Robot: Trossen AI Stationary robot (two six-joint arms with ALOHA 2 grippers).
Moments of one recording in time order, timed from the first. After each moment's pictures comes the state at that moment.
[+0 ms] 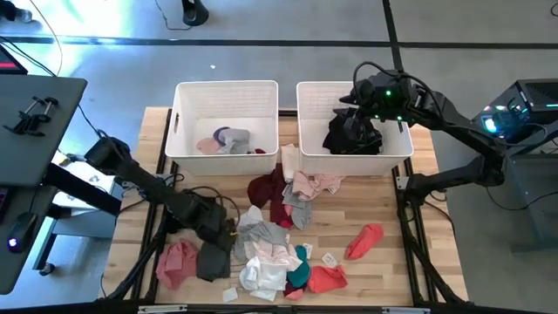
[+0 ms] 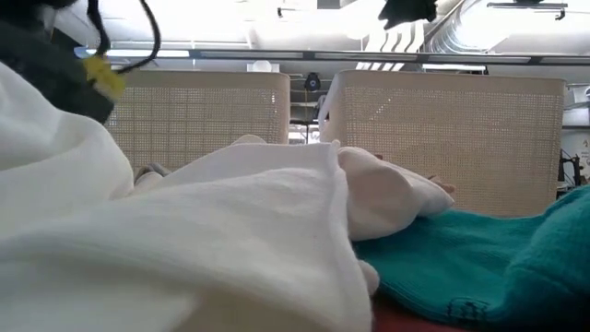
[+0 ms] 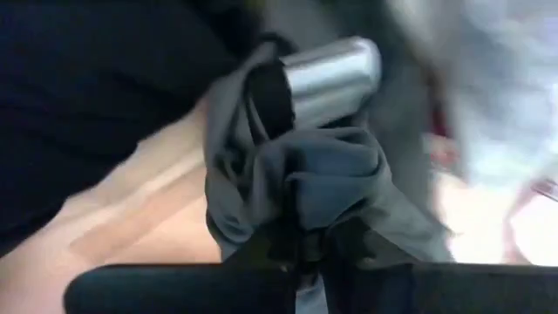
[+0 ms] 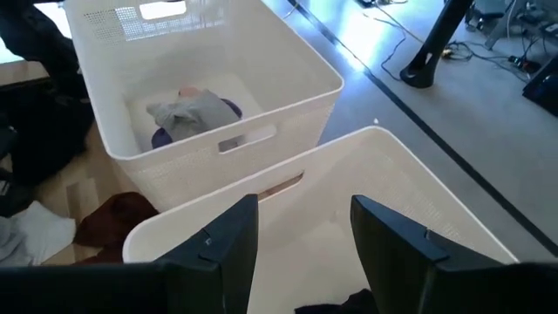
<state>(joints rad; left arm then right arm) -0.52 1.48 0.78 -0.65 0.12 -1.55 -0.43 1.21 1.50 -0.84 0.09 -0.06</state>
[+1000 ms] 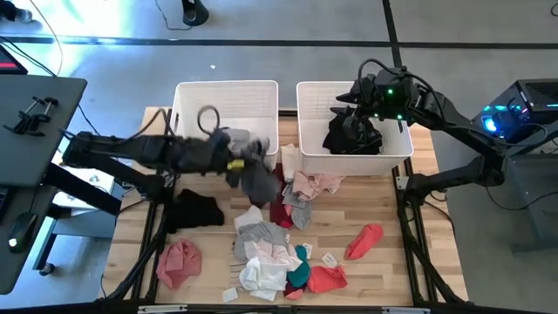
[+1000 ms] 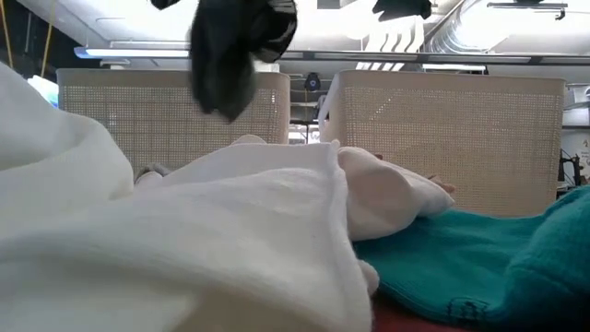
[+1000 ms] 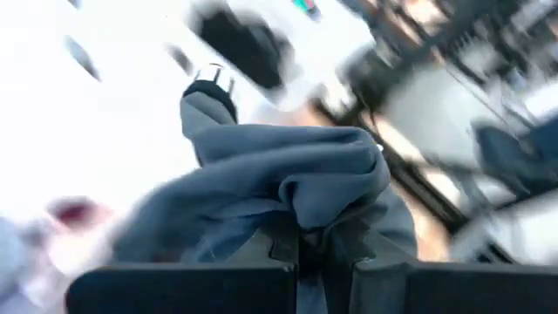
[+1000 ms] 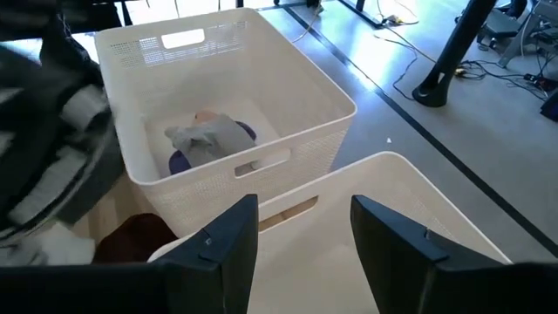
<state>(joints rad) -0.13 1.18 1.26 -0.63 -0.42 -0.76 -0.43 1.21 1.50 -0.78 0.05 -0.05</state>
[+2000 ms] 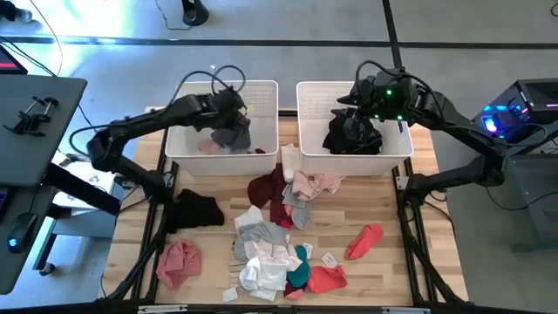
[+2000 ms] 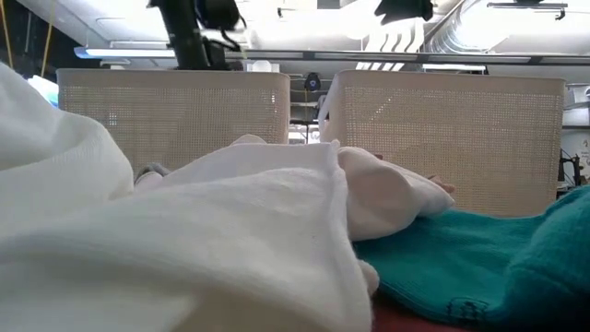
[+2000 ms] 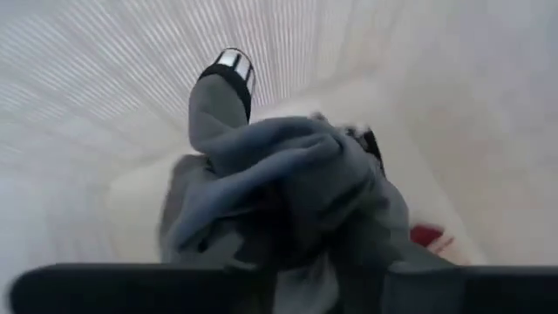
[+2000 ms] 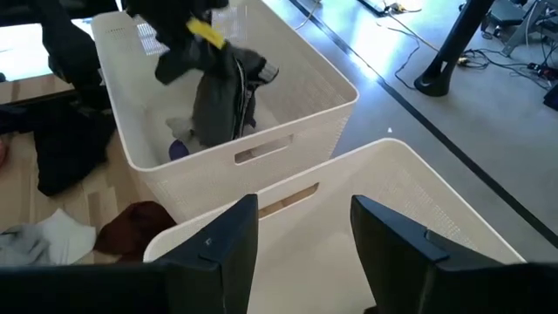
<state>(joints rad) 0.51 1.47 1.30 -0.92 -0.41 -0.55 -0.43 1.21 1.50 -0.82 0.05 -0.05</state>
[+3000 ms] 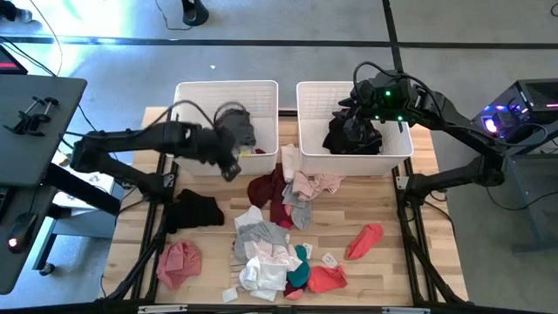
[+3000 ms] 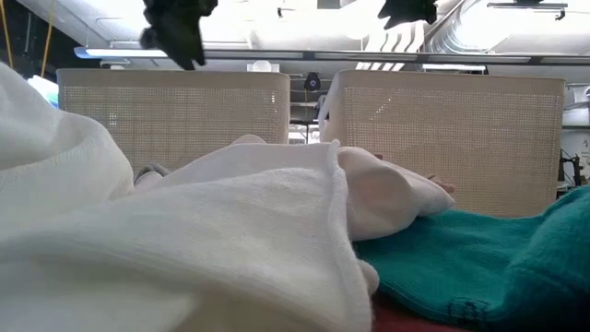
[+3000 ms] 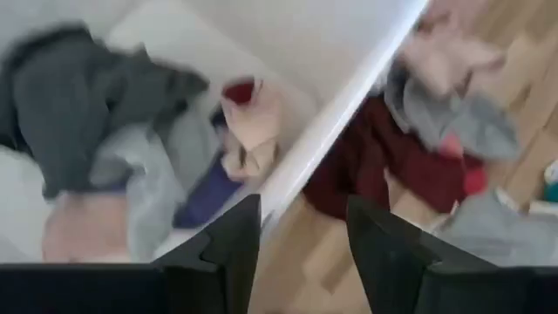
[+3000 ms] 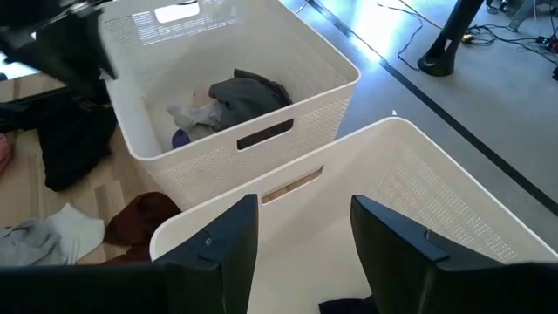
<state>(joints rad) 0.08 1.29 1.30 -1.11 -0.26 -0.55 -0.43 1.21 1.50 -0.86 0.05 0.00</state>
